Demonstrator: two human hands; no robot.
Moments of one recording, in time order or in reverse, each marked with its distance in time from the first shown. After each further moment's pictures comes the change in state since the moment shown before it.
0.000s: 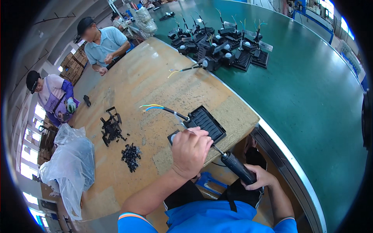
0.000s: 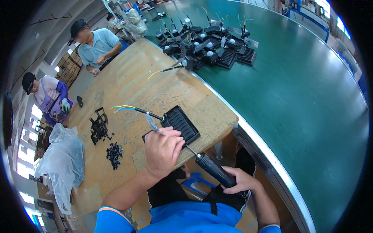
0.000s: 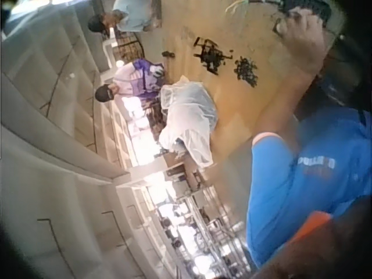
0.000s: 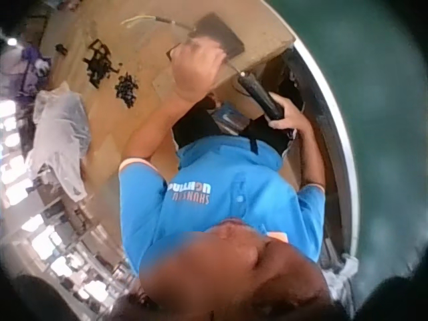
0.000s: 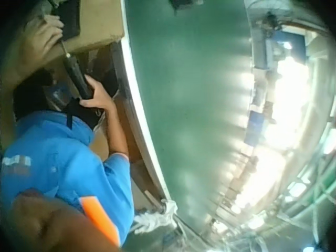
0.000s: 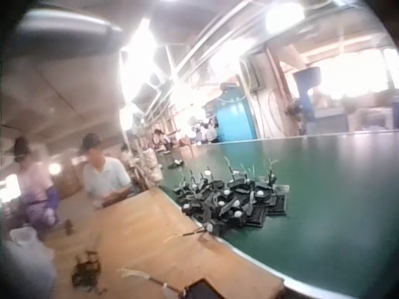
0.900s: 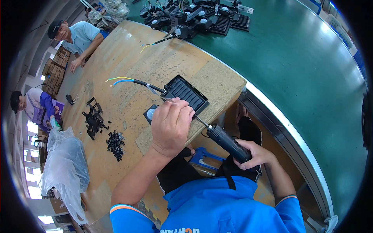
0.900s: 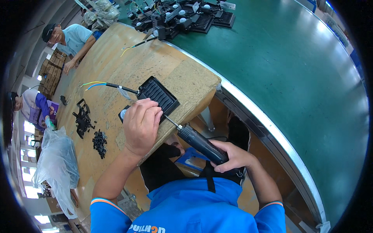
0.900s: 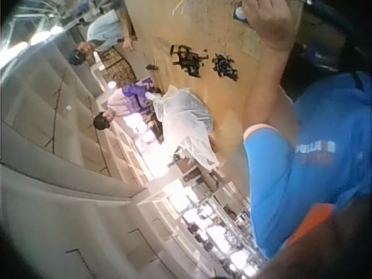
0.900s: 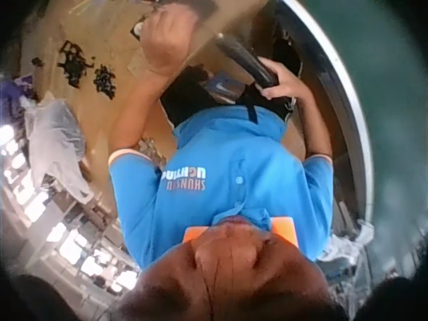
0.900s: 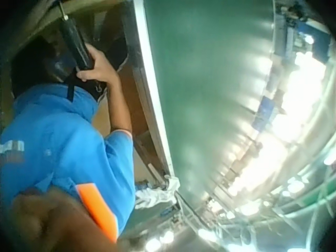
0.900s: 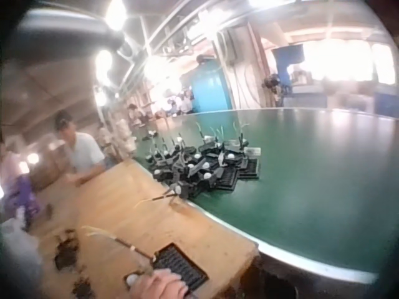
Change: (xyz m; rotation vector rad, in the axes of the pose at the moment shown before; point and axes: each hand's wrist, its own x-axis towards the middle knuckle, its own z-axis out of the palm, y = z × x) left_hand 0.005 -0.008 0.003 0.025 -0.046 0.169; right_hand -0.004 -0.013 0.018 0.153 -0.018 0.058
